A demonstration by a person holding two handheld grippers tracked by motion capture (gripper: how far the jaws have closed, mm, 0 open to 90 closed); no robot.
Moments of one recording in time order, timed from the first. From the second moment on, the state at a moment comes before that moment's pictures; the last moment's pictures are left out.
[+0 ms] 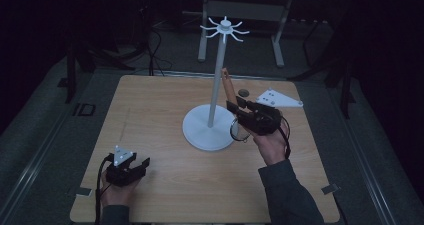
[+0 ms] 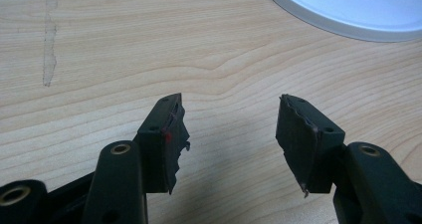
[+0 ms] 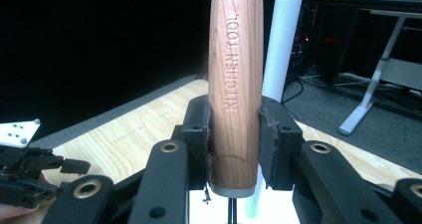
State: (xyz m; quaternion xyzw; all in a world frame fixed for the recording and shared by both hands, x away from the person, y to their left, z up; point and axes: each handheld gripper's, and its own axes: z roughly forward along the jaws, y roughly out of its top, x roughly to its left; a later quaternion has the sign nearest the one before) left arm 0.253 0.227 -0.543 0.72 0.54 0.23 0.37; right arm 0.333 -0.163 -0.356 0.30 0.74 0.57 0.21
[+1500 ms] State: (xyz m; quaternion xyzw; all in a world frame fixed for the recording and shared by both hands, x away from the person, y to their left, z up) left arm 0.252 0.228 -0.543 0.72 0.54 0.24 0.37; right arm 0.336 -0.177 -0.334 0.33 0.69 0.61 0.22
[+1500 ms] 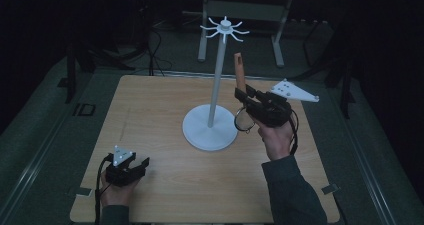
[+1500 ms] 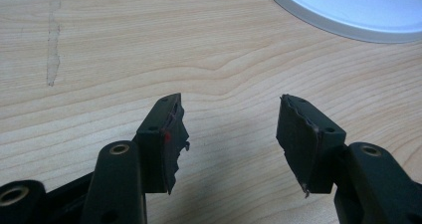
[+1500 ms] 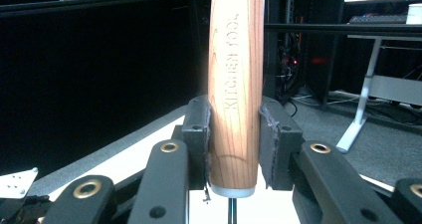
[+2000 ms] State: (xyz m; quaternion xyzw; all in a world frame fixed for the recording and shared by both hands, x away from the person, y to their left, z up) left arm 0.252 0.228 -0.543 0.72 0.54 0.24 0.37; right arm 0.338 -0.180 -0.327 0.33 0.68 0.62 0.22
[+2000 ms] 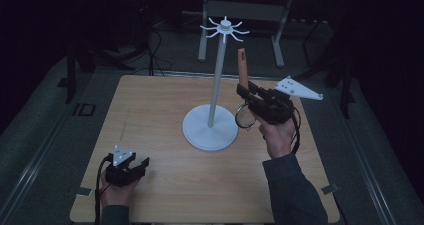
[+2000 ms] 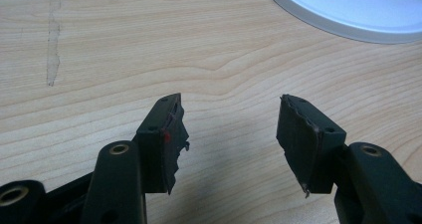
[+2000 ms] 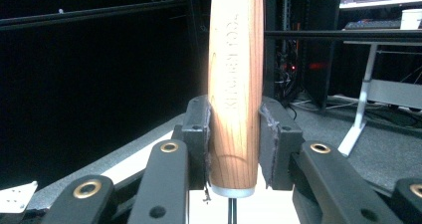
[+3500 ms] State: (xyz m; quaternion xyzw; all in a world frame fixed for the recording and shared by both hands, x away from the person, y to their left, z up) left arm 0.252 0.229 -0.542 0.71 0.54 0.24 0.37; right arm 0.355 -0.179 -0.307 0.34 0.66 0.63 0.21
